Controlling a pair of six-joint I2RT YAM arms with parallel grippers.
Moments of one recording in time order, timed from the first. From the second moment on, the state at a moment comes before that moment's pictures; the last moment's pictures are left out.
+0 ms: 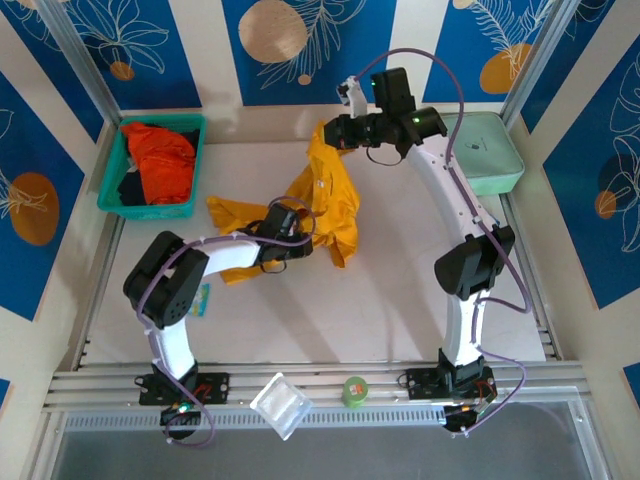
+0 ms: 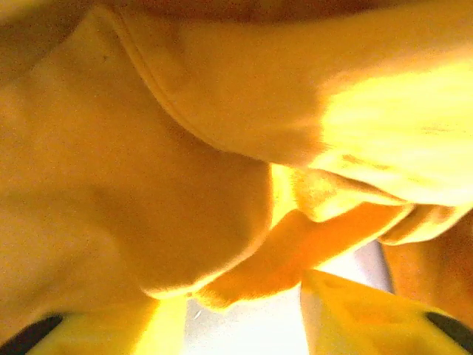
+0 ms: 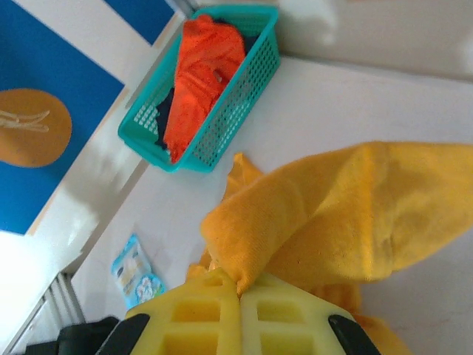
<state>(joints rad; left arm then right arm) -0.60 1.83 1.02 -0.08 0.07 -0.65 0.39 1.97 2.22 -0.91 -0.59 0.24</state>
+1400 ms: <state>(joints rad) -0.59 1.56 0.90 -0.40 -0.26 -0.50 0.42 1.96 1.75 -0.92 0.02 0.56</state>
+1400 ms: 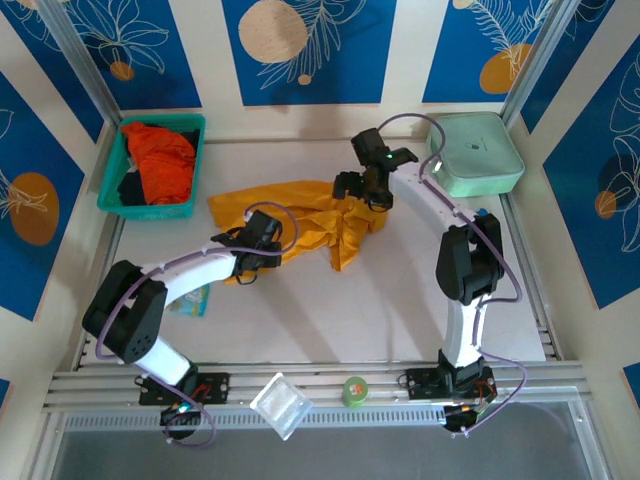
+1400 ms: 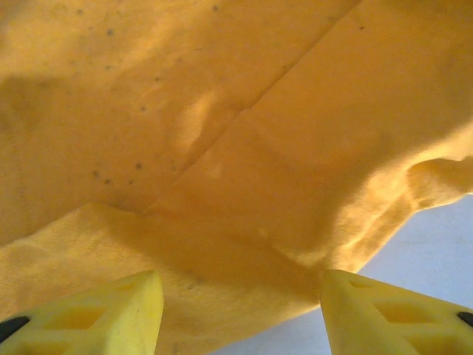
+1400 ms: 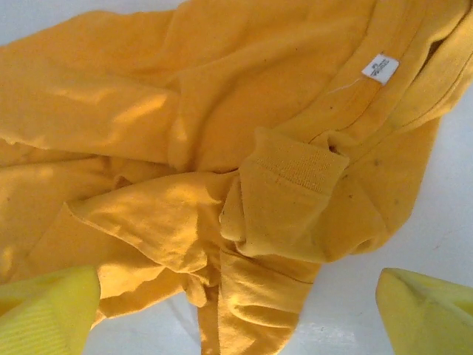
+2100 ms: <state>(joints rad) -0.53 1.71 0.91 -0.36 -0.27 -0.50 0.42 2.04 1.80 -1.08 0.27 0.65</state>
